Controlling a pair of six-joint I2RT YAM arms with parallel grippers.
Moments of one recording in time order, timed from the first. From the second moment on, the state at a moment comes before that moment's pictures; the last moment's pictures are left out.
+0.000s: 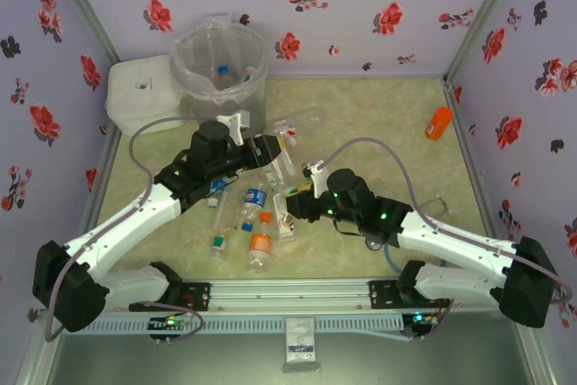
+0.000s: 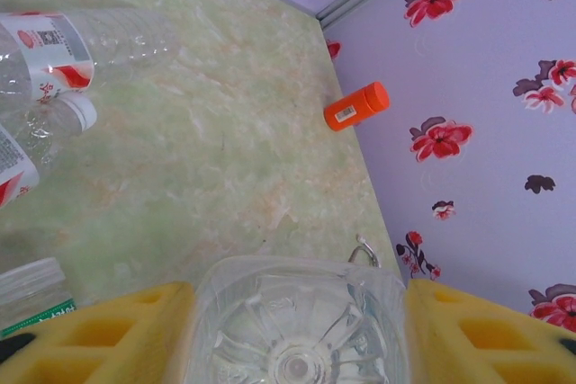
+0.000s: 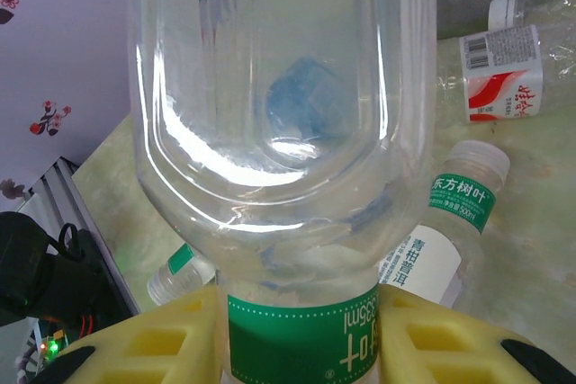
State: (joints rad) left arm -0.69 1.17 0.95 -0.15 0.21 -0.83; right arm 0.99 1.05 0.69 -0.10 -0.10 0.46
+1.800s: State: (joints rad) left arm -0.29 2.22 2.40 -0.91 -0.01 -0.16; right arm 0.96 0.95 0.83 -0.71 0.24 0.58
